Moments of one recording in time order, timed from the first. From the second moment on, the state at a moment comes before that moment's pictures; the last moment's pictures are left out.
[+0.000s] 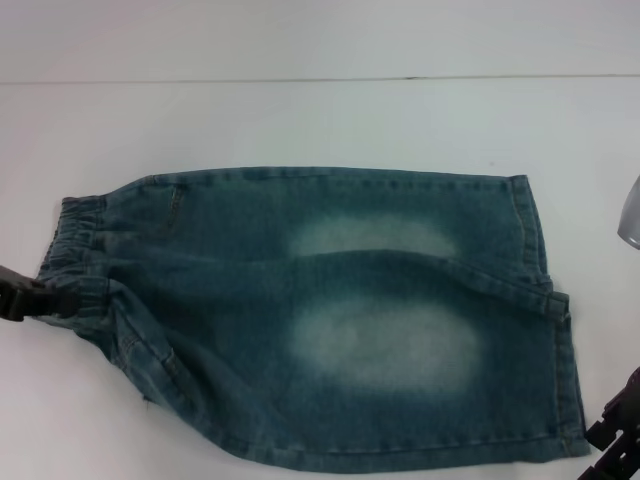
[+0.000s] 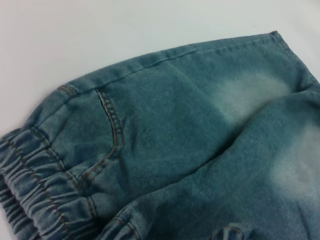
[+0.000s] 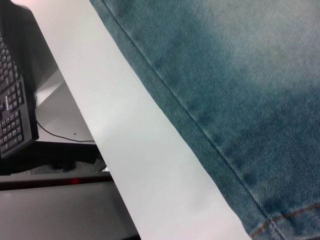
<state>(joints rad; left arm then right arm) -0.59 -2.01 0.48 1.06 2.64 1.83 -2.00 0.75 1.99 -0.91 -0.70 -2.75 -1.88 2.01</state>
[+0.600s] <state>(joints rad) -0.59 -2.02 0.48 1.06 2.64 1.82 -2.00 0.76 2.00 -0.90 -0.69 -2.71 -1.83 1.99</state>
